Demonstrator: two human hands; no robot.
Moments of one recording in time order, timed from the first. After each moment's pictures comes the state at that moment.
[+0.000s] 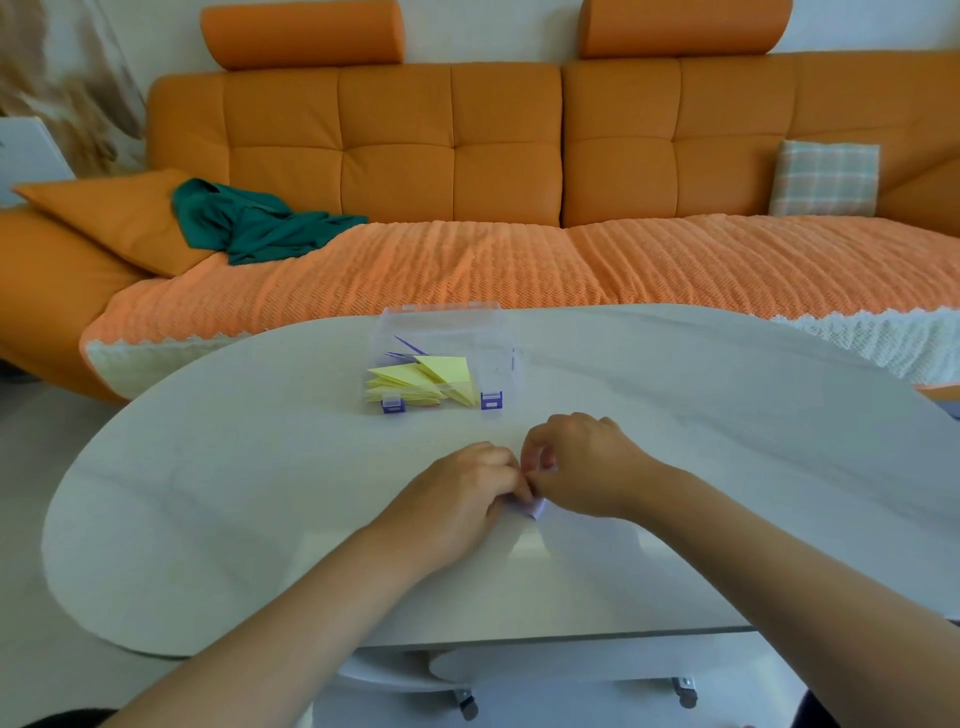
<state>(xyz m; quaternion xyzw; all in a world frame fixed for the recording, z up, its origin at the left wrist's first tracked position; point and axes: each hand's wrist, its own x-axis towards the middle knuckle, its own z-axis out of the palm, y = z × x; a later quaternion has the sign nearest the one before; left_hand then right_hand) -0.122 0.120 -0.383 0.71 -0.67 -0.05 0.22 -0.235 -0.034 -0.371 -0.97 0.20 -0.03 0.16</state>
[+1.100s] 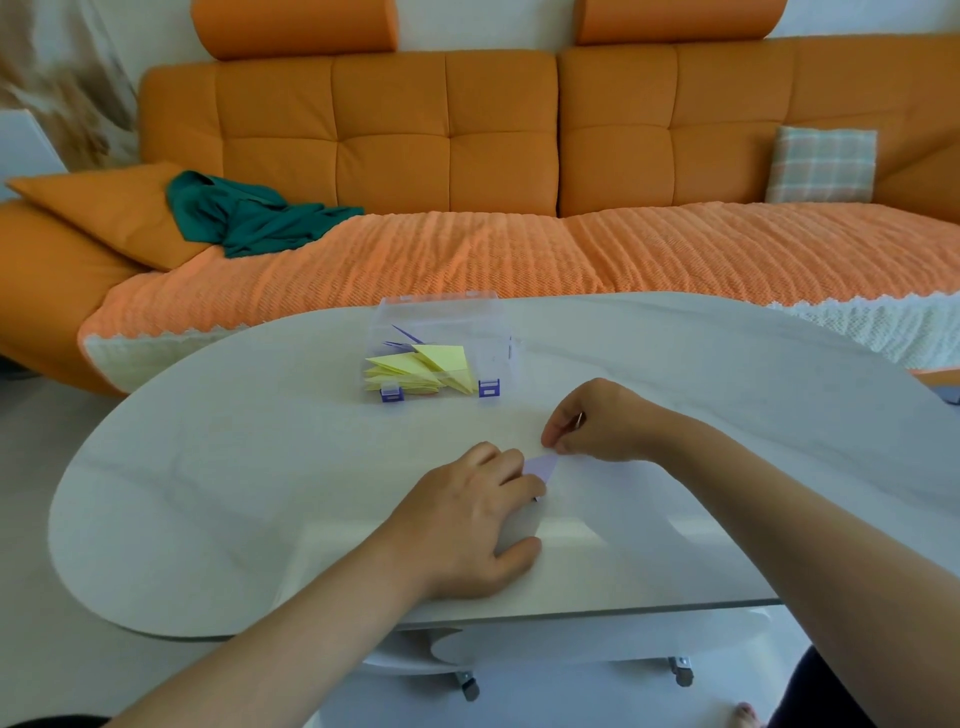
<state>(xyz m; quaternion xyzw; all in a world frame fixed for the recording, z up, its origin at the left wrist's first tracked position) -0.146 0.138 -0.389 0.72 -0.69 0.02 0.10 -0.239 -0.078 -0.363 -0.92 0.25 0.01 0.31</state>
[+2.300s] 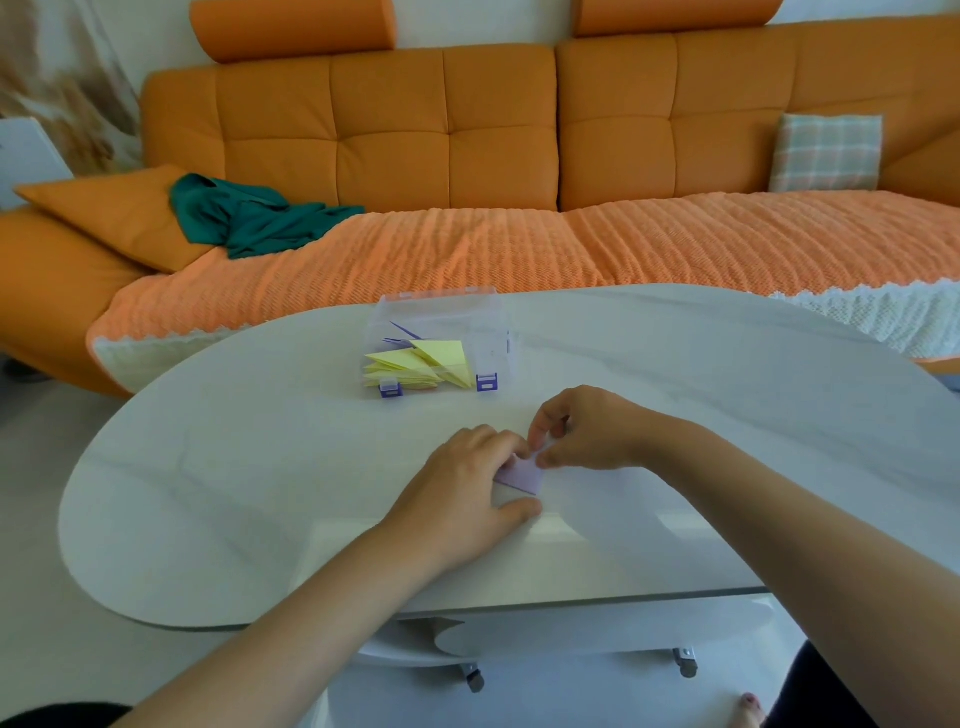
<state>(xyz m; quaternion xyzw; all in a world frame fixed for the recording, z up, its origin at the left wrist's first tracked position) -0.146 0.127 -0.390 0.77 -0.59 -0.05 0.25 -0.243 -0.062 -0.366 -0.93 0.22 0.03 0.31</state>
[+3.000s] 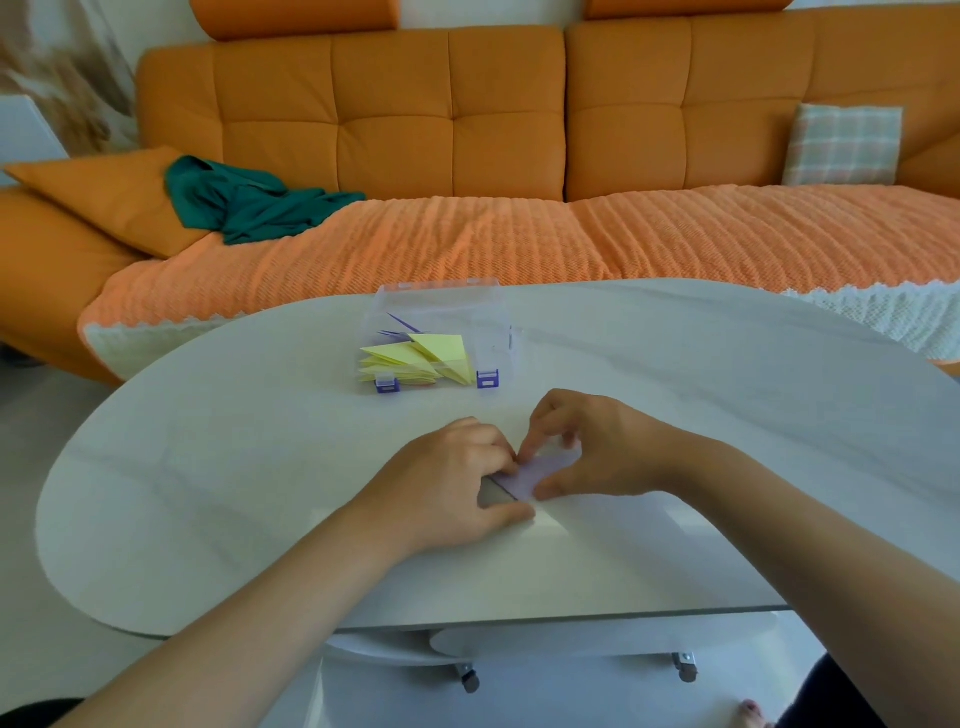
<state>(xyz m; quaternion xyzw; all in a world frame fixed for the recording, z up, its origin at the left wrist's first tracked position) -0.121 0.122 -0.387 0.72 -0.66 0.00 0.20 -0.256 -0.058 -0.366 -0.95 0.09 -0.01 0.28</state>
